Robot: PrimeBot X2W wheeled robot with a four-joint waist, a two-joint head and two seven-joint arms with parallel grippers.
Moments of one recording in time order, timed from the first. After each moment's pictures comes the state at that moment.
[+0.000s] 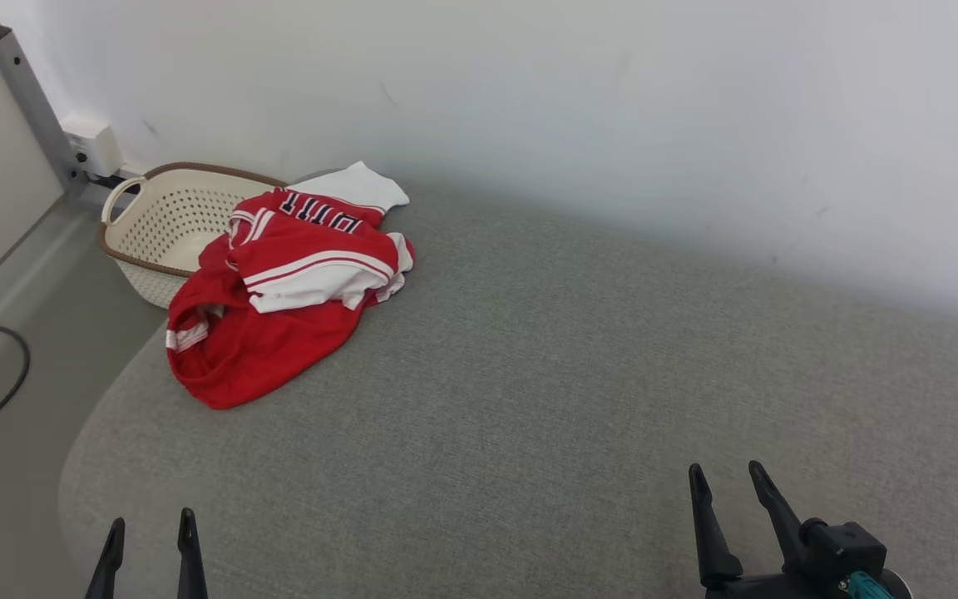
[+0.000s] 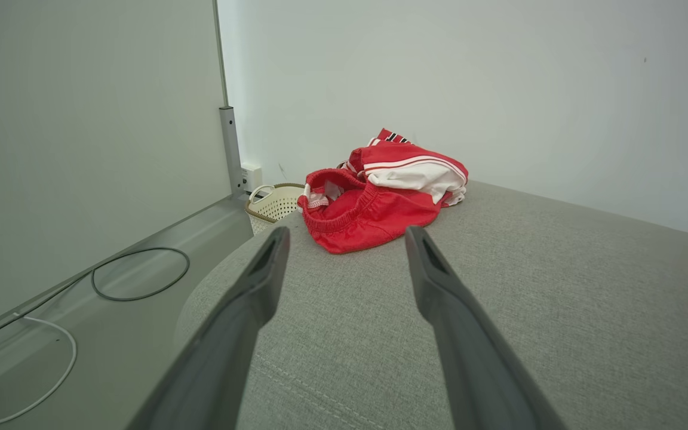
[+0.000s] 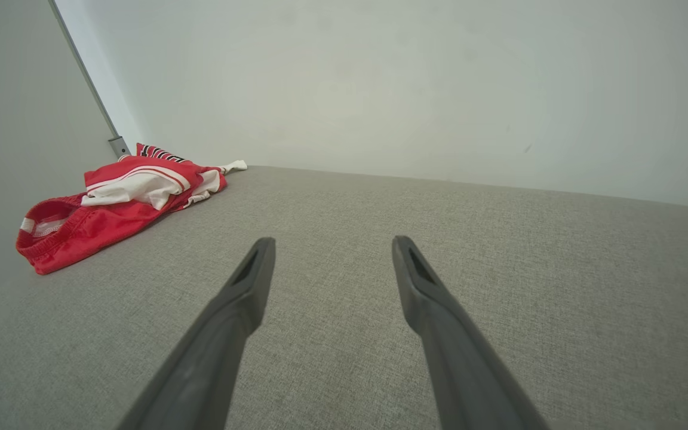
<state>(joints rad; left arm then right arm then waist) 0.00 0.05 0.11 0.08 -0.07 0.04 -0.26 -0.05 -0.05 0.19 0.23 0.12 0.13 -0.25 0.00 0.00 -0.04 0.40</state>
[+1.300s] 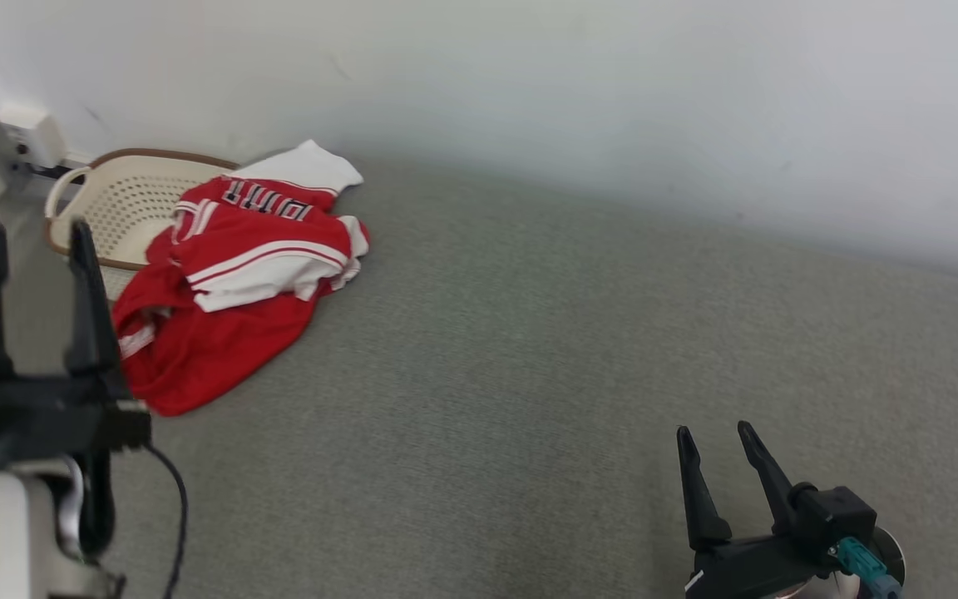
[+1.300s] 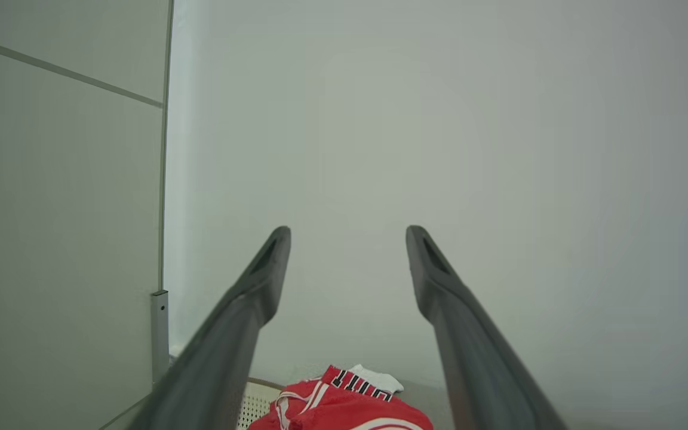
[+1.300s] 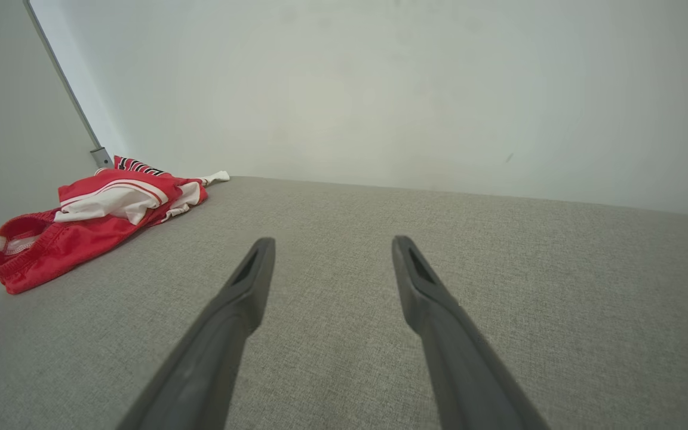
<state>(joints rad) -0.45 0.13 0.16 0.07 -0.16 -0.05 -0.26 -0.12 -0.05 0.20 0.23 0.10 0.13 -0.26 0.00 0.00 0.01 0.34</state>
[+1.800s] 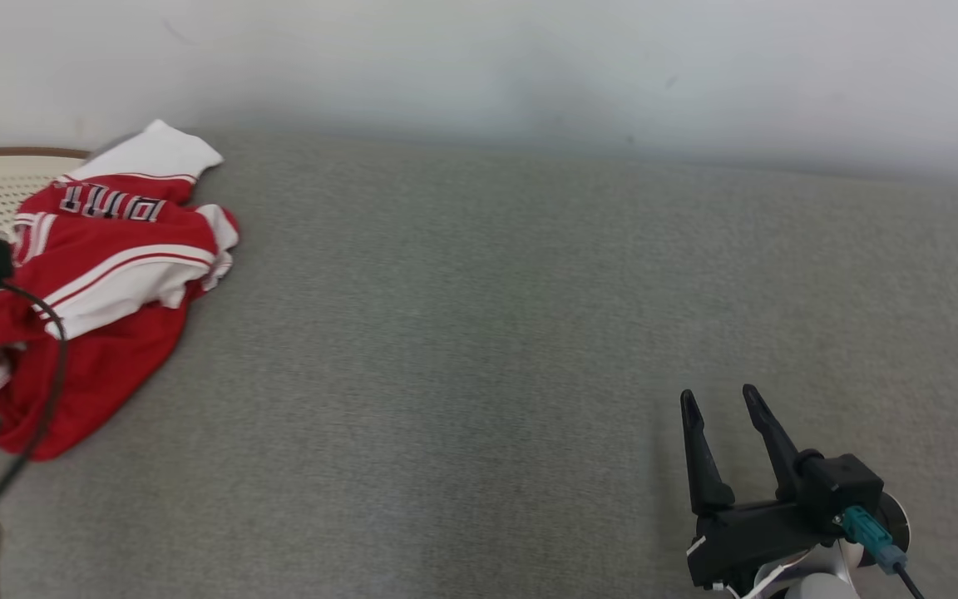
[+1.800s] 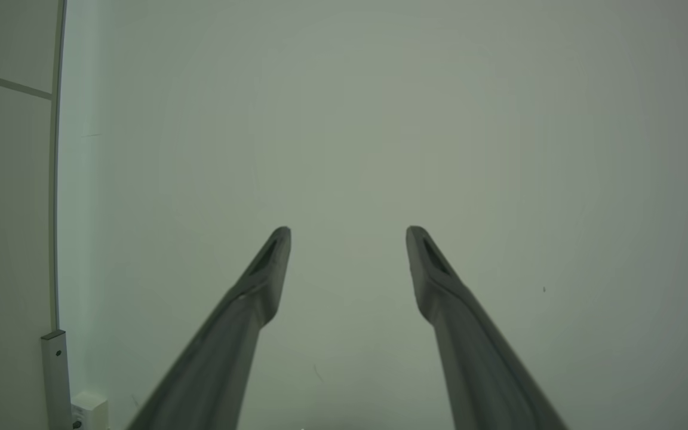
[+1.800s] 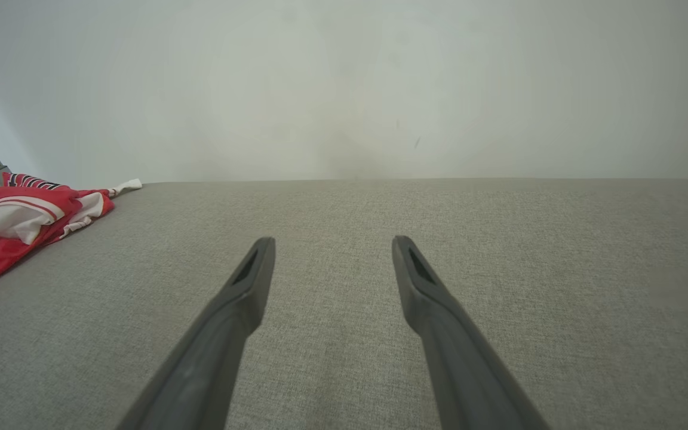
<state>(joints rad) -0.83 0.28 0.18 0.33 -0.25 -0.10 -0.20 -0.18 -0.05 0.19 0.23 0.09 0.13 -0.26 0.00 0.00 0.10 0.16</state>
